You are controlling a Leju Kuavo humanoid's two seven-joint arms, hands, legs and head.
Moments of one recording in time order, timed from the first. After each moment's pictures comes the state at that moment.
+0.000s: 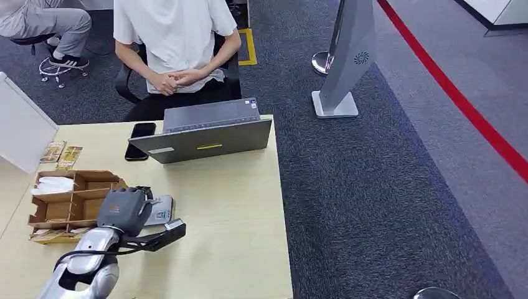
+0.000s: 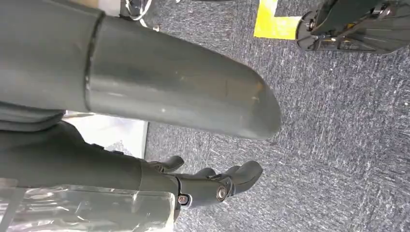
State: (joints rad) left arm -0.25 0.26 -0.58 -1.33 -1.21 -0.02 0.14; right arm -0.09 0.14 -0.91 -0.19 1.33 -0.23 0.06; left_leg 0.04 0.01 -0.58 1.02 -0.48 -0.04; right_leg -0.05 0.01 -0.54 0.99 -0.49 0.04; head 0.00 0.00
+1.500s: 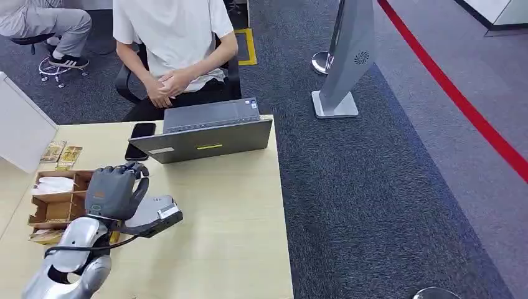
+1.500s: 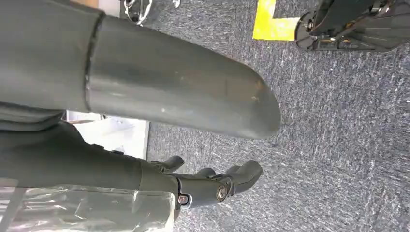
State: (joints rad) left arm -0.29 0.30 -0.63 -1.46 -1.19 0.27 0.09; right arm -0.09 0.14 -0.95 -0.19 1.34 -0.24 0.05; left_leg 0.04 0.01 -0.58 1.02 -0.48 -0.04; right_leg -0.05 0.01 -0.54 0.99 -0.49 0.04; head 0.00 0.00
